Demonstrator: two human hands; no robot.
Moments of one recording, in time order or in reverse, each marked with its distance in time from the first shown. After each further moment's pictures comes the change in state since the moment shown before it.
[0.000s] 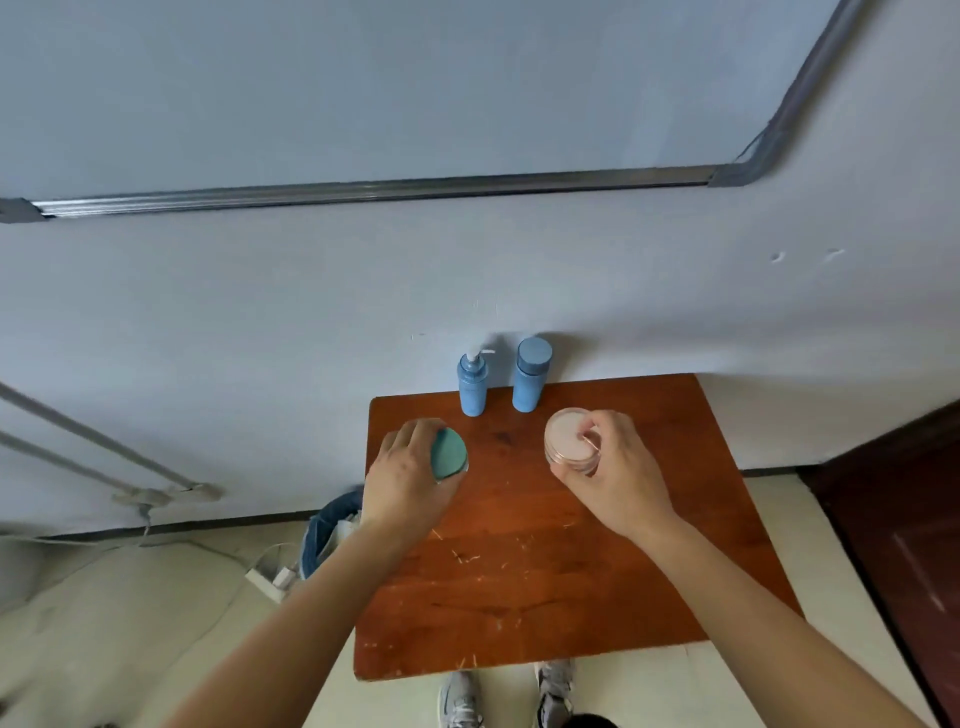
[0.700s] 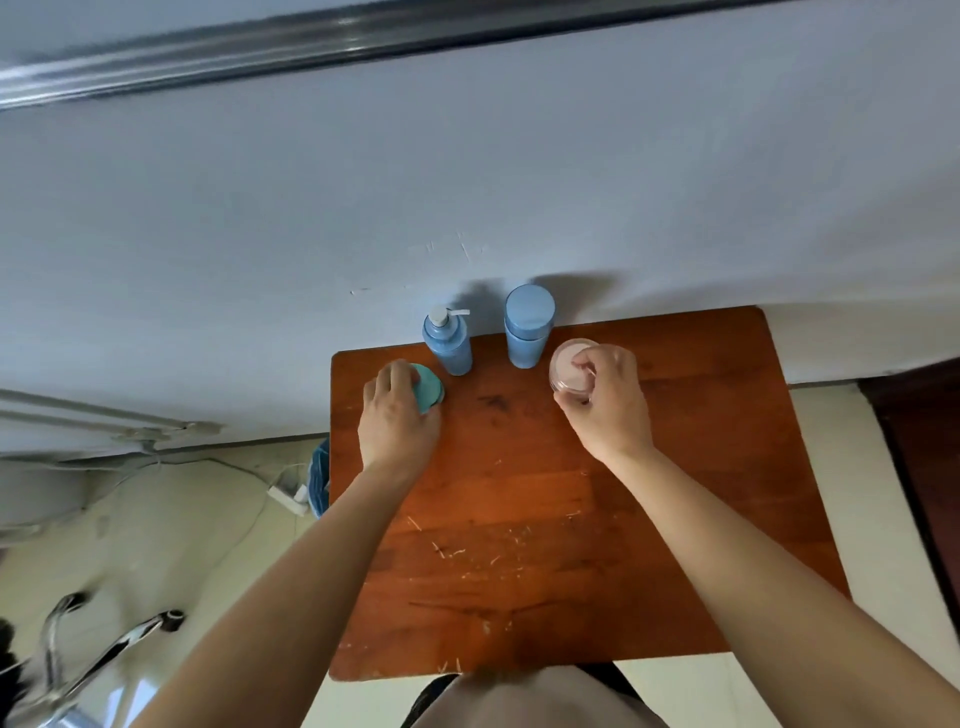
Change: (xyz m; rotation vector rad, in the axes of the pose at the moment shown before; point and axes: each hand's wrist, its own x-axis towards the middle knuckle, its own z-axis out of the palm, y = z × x) left_hand 0.090 -0.045 0.115 0.137 -0.064 -0.305; right_hand 0.102 0.075 0.081 0.088 -0.081 0.209
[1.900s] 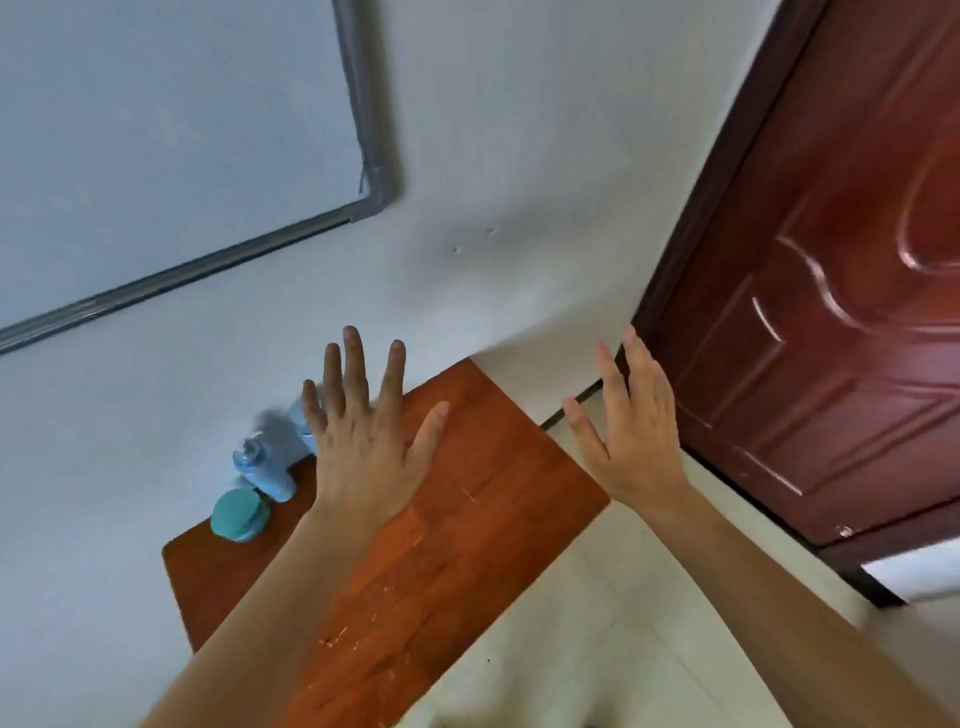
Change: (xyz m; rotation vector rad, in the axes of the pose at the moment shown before) left_hand -0.132 0.191 -0.116 0.103 0.087 0.827; right_hand -0.244 0.027 -0.218 -0.424 0.720 0.045
